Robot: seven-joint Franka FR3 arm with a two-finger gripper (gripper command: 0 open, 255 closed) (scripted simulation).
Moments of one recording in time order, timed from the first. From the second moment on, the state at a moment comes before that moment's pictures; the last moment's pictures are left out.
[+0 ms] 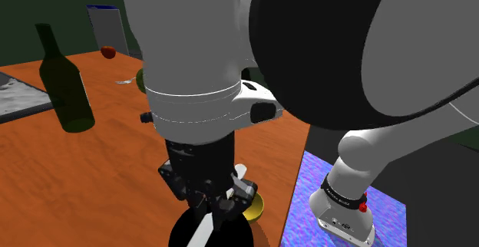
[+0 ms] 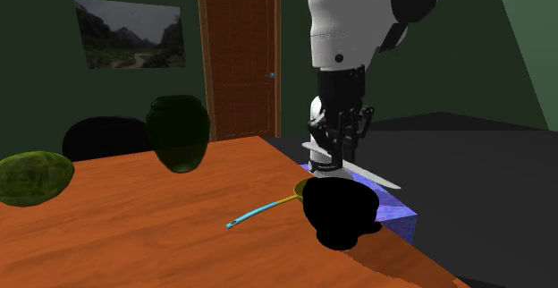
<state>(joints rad) -0.29 -0.44 1.23 -1.97 0.50 1.67 2.10</state>
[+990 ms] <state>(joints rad) -0.33 -0.43 1.33 -2.09 0.52 1.82 2.08</state>
